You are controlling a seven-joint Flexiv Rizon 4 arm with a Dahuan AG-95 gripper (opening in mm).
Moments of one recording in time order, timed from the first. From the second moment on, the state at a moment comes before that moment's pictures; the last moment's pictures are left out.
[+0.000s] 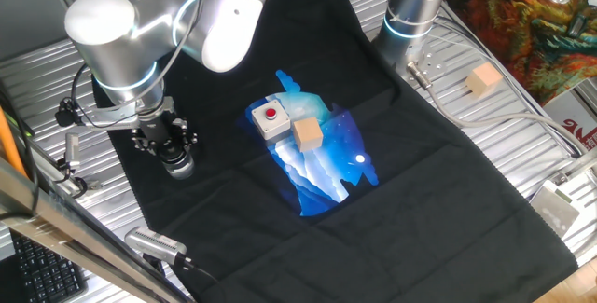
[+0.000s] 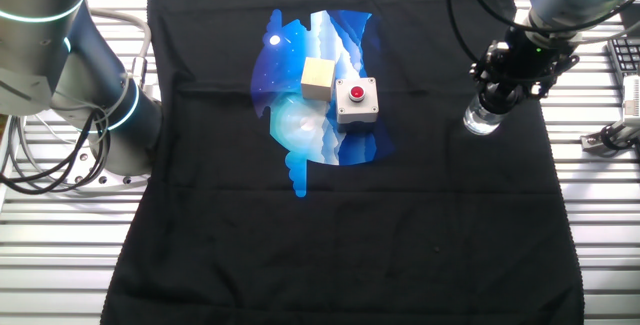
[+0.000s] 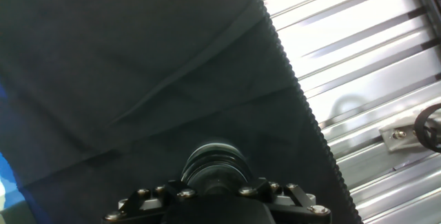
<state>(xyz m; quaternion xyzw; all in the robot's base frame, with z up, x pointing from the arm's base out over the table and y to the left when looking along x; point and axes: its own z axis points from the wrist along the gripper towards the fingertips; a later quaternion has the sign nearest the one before) 0.674 0.042 0.103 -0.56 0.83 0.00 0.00</state>
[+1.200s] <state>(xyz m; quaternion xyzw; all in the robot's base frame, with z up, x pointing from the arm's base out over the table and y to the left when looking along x) 0.674 0.041 0.103 -0.55 0.84 -0.01 0.00</state>
